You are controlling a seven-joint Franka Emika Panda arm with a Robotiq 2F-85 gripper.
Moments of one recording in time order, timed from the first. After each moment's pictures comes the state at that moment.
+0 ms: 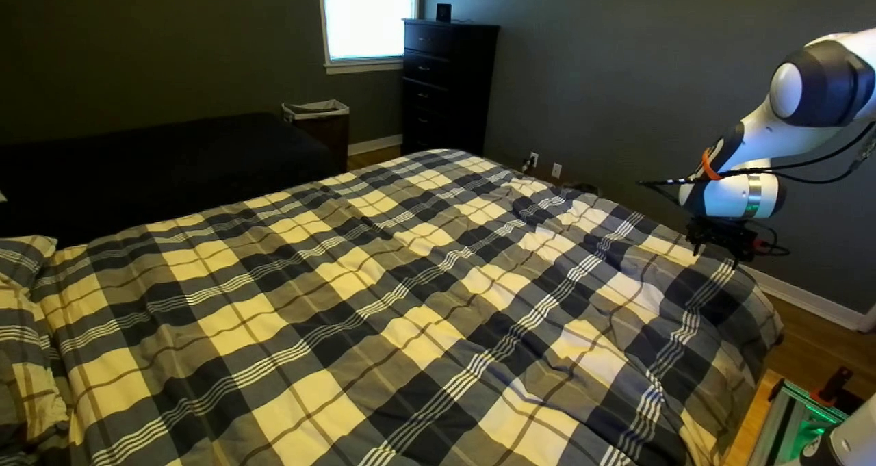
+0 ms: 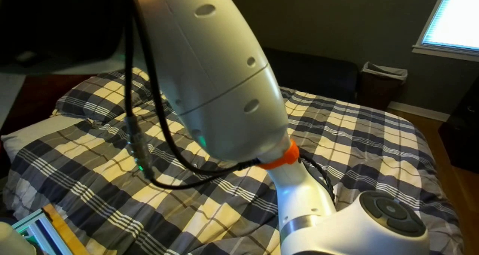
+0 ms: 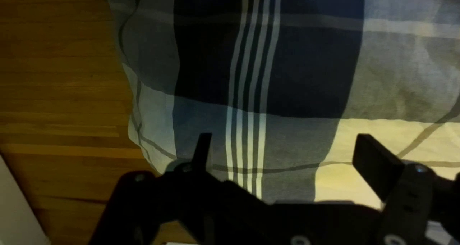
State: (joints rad) arm -0.54 0.68 -0.49 -1.99 0.18 2.72 0.47
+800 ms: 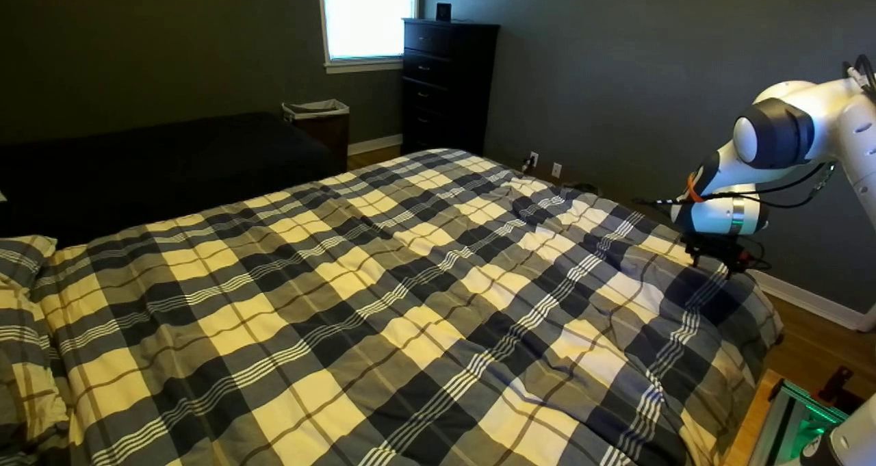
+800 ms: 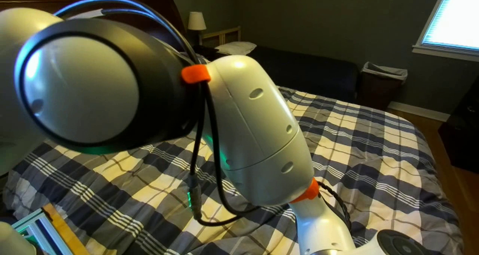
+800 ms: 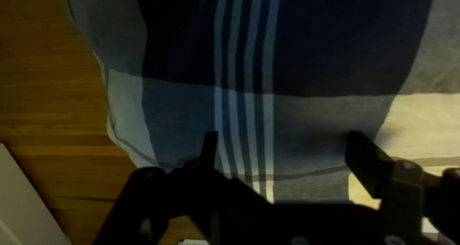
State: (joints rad) arm -0.60 0.94 -0.49 -1.75 0.26 2.72 0.50
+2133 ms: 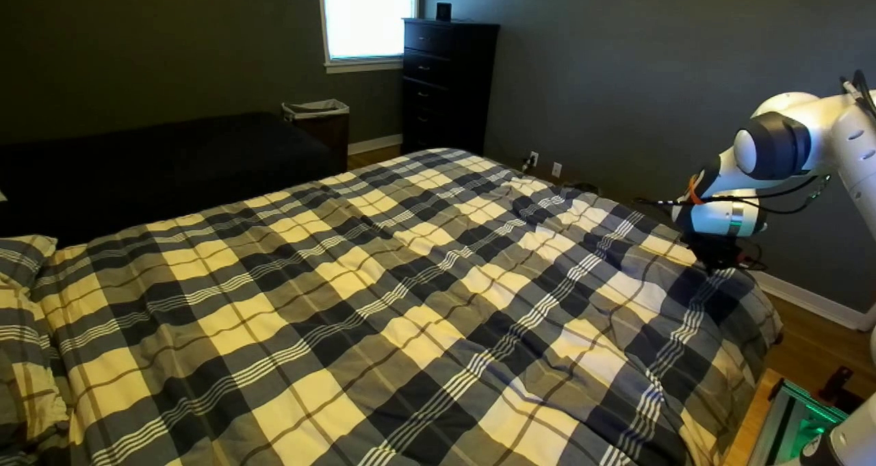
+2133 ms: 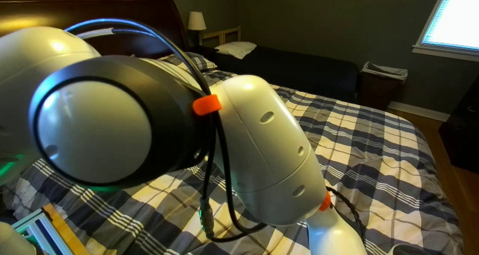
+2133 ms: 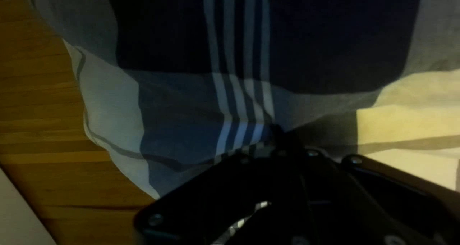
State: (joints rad) arm -0.67 1.00 -0.45 -1.64 0.29 2.70 0.48
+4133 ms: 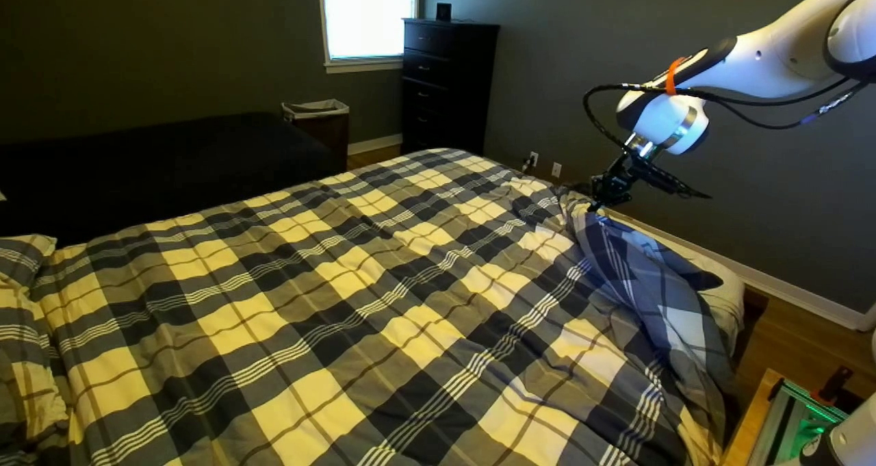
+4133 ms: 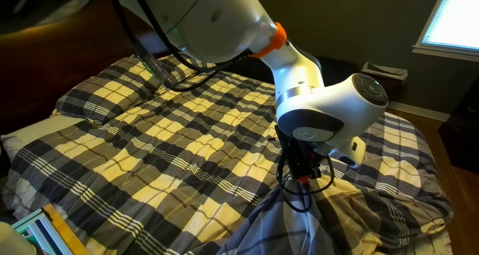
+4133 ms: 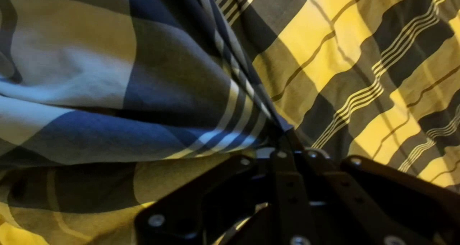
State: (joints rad) arm -0.64 0.46 0.02 -1.86 0.52 2.31 -0.29
